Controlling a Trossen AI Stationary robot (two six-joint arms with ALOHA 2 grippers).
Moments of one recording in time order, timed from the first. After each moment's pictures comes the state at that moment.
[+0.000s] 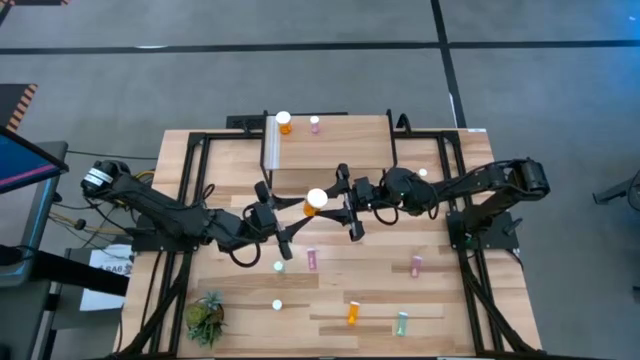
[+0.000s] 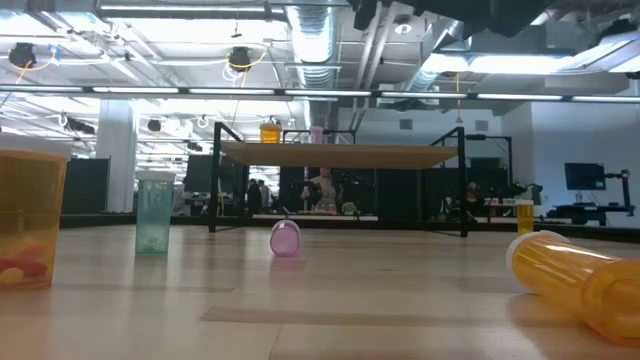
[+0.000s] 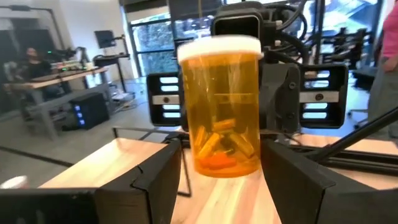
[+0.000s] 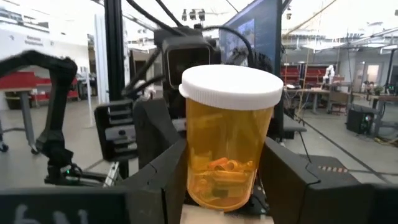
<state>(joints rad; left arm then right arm) -0.38 1.29 0.86 0.45 -0.81 0.08 0.00 1.51 0.88 0.87 -0.21 0.03</state>
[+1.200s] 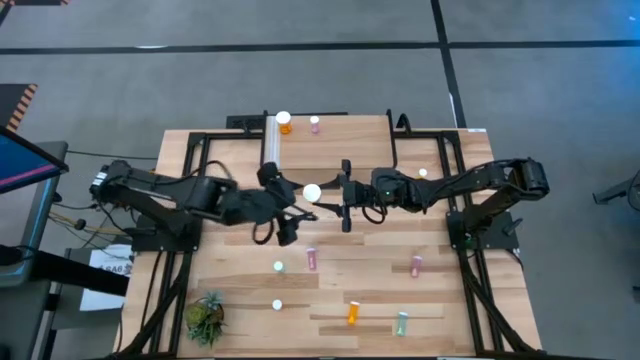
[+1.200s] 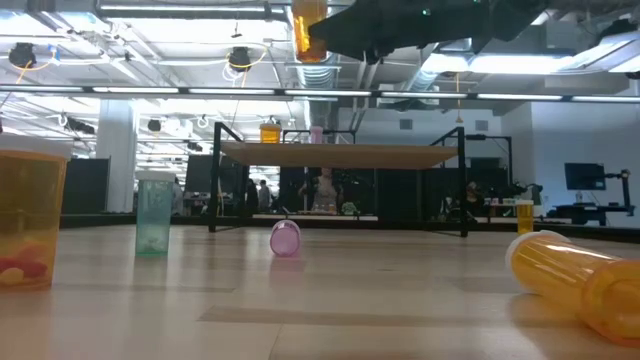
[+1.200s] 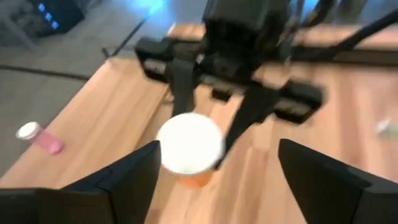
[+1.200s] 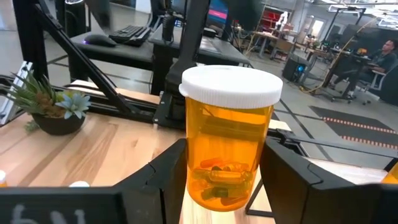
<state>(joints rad) -0.23 1.43 1.48 -0.70 -0.55 -0.20 -0.04 1.51 0.88 0.57 0.00 -0.22</state>
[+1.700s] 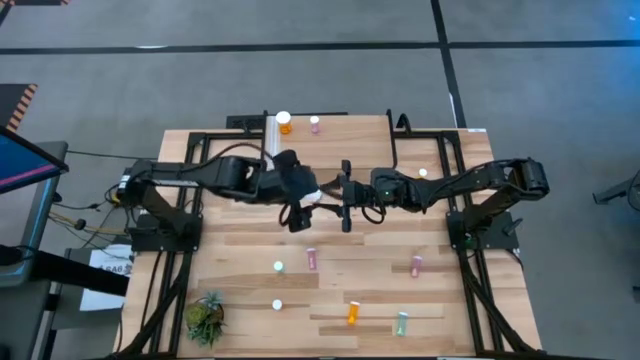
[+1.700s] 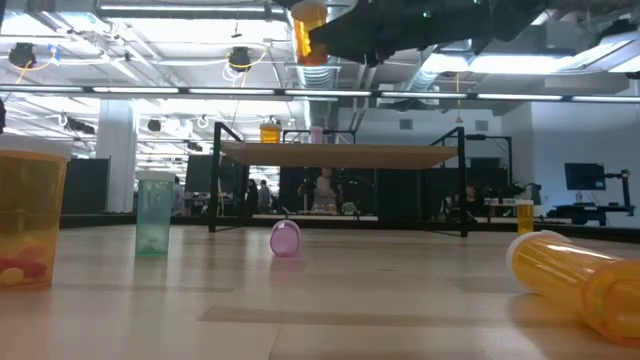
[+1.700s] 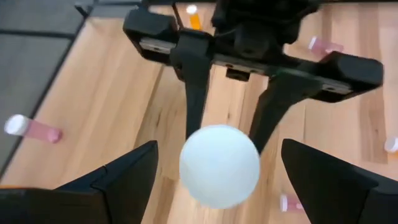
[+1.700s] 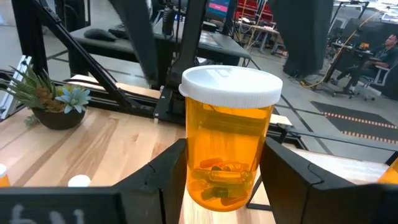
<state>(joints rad) -0.09 1.62 1.78 -1.02 -0.34 -0.14 -0.04 1.51 0.88 0.55 0.00 -0.22</state>
